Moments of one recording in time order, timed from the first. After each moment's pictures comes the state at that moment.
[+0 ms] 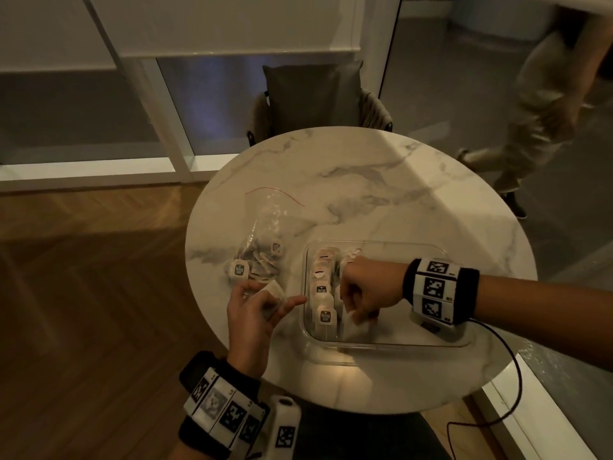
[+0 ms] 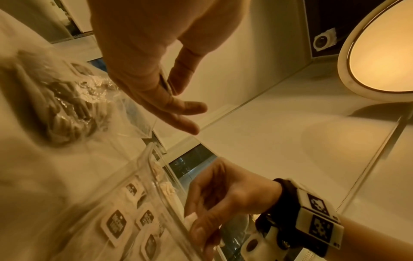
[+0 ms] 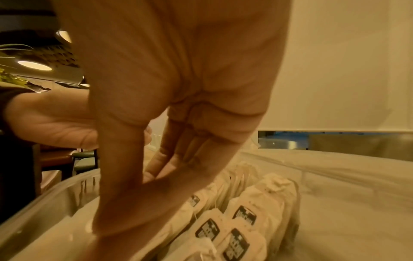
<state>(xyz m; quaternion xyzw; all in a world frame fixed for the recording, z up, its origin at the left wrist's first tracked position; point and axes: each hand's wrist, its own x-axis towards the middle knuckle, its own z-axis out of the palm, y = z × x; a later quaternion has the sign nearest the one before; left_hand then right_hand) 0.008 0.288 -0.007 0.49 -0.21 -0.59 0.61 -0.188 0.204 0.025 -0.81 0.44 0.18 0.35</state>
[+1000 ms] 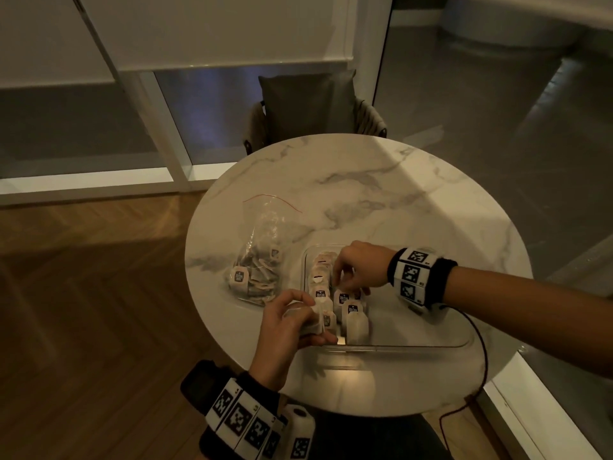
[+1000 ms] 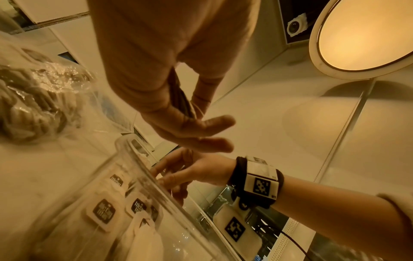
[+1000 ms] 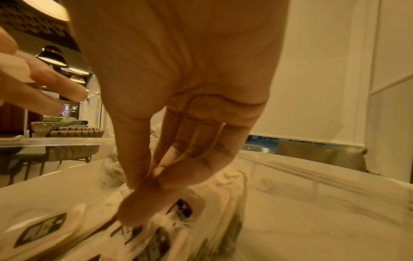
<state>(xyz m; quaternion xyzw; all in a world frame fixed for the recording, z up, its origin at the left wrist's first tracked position) -0.016 0.301 0.000 0.50 -0.36 -0.64 0.45 -0.190 0.173 0.018 -0.84 0.46 0.12 0.27</state>
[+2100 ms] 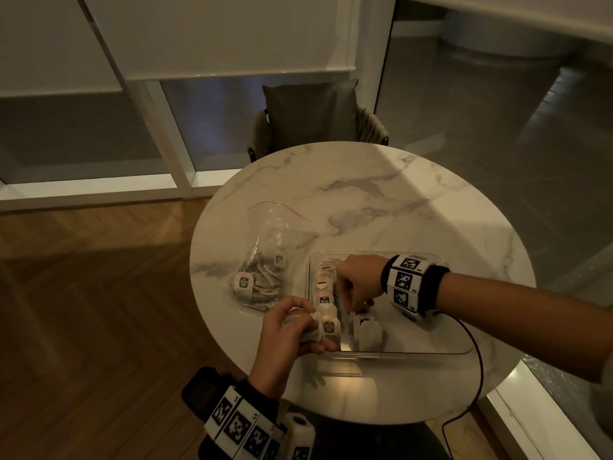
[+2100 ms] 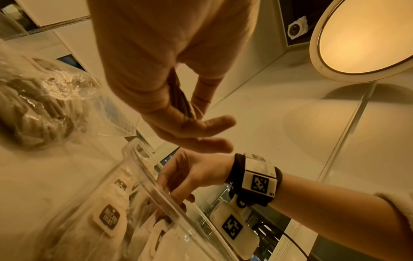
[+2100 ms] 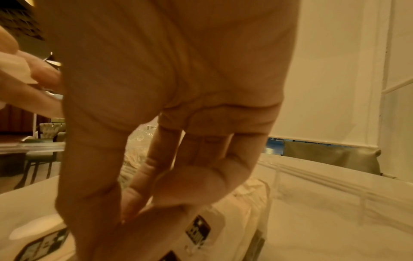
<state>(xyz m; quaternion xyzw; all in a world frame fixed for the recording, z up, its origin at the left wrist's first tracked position) -0.007 0.304 -0.001 0.50 -0.36 -0.65 0.45 -0.175 0.173 0.015 -0.81 0.47 0.23 0.25</state>
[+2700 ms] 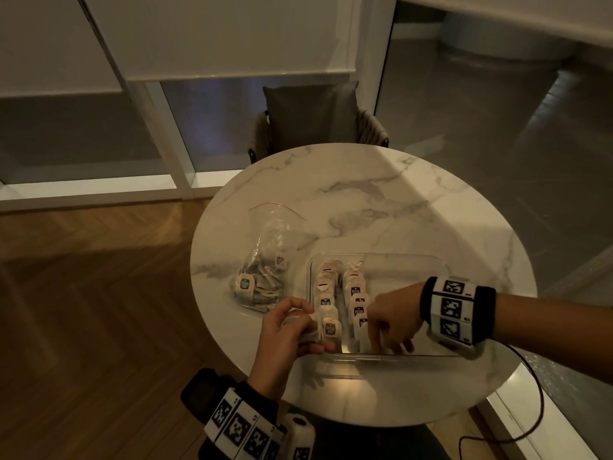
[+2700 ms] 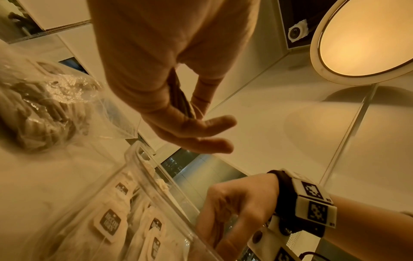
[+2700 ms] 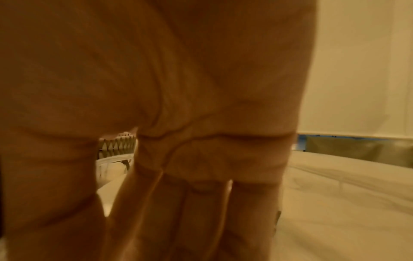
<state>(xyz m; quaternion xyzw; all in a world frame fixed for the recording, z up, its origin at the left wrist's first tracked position) -0.004 0.302 -0.003 0.50 -0.35 -0.64 0.46 -0.205 0.218 0.027 -0.73 0.42 0.39 0.38</state>
